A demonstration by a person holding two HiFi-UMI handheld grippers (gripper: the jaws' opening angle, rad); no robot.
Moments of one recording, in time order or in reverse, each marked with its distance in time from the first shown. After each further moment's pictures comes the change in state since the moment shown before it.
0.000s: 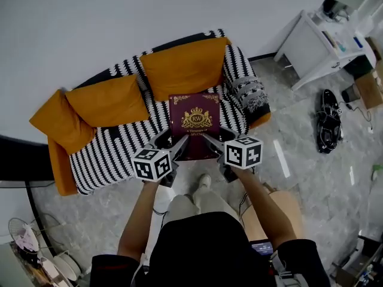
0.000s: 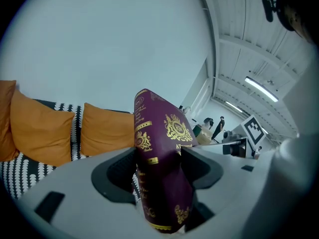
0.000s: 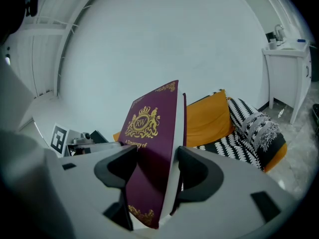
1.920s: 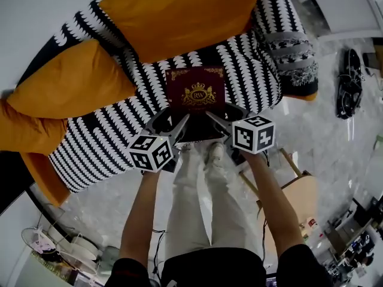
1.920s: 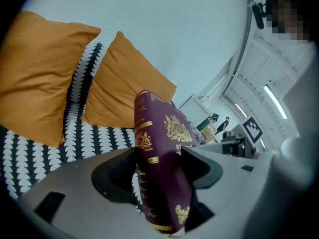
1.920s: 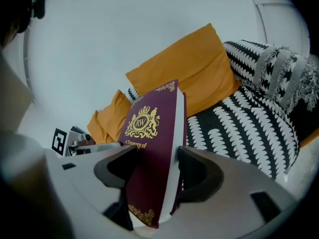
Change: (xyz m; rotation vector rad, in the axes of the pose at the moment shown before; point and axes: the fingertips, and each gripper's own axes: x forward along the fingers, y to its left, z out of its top) left arm 0.186 0.244 -0.143 -0.189 0.180 -0.021; right arm 0.254 -0.179 -0.117 0.184 0.213 -0.073
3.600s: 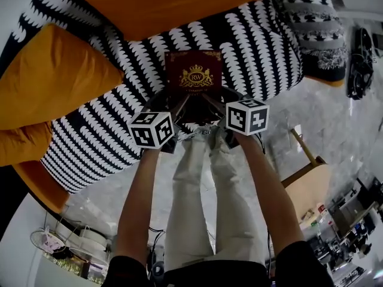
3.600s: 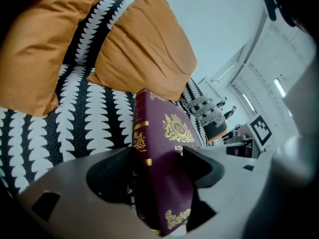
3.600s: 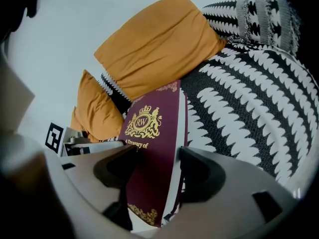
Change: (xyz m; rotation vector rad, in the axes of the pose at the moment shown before) left arm 0.085 0.109 -0.085 -0.024 0.182 0.036; right arm 0.116 -0.081 -0.078 0.138 0.032 -0.069
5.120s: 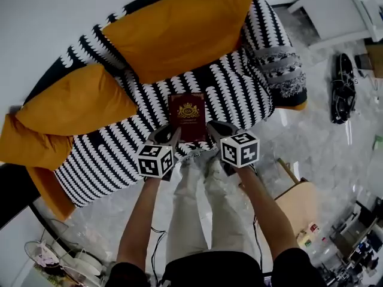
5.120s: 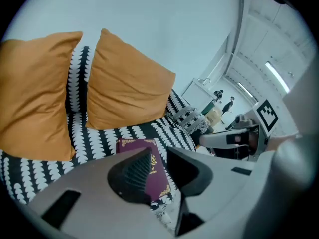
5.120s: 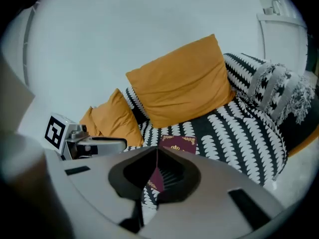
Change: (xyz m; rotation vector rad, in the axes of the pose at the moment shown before) left arm -0.097 -0.099 0.066 0.166 -0.051 0.062; right arm -0.131 0.082 0.066 -0.200 -0.071 -0.033
